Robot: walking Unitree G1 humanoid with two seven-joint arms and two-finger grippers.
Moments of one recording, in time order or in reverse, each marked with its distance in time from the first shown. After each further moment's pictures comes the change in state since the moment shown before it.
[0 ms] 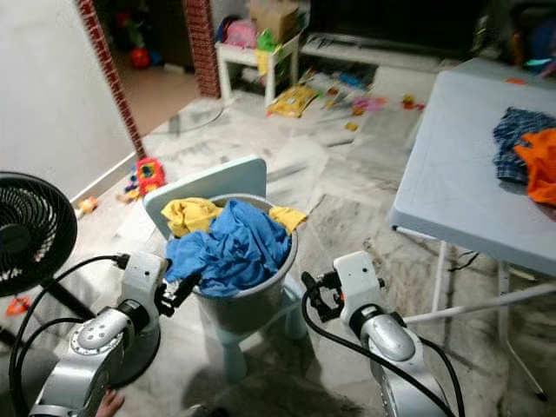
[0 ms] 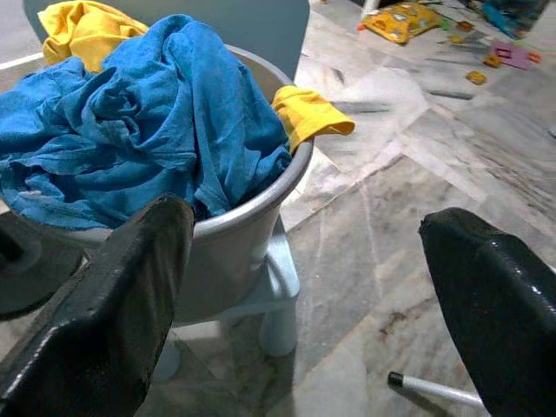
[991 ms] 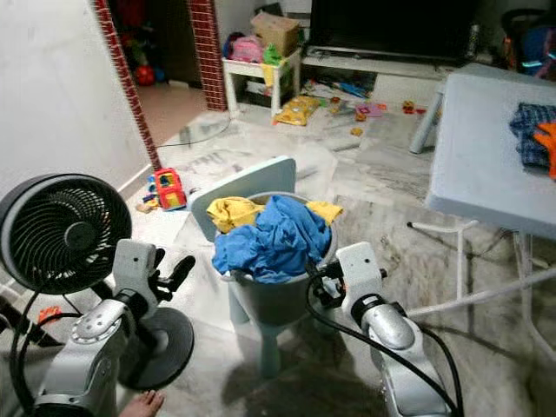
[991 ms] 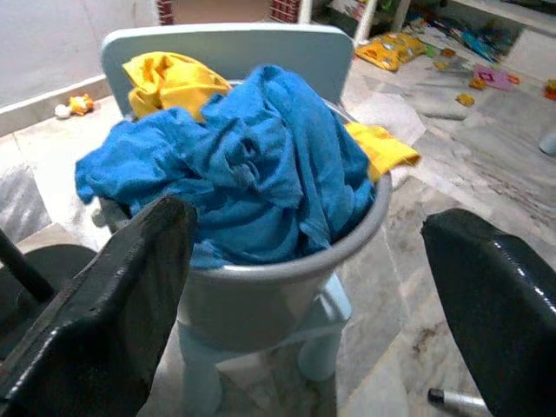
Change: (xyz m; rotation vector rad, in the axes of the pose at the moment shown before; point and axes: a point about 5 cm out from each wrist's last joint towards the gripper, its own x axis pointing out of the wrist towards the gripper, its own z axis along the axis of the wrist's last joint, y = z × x) left arm 0.008 0.004 0.011 -0.154 -0.064 0.060; right arm 0.009 -0.010 0.006 -0.017 -0.028 -0.031
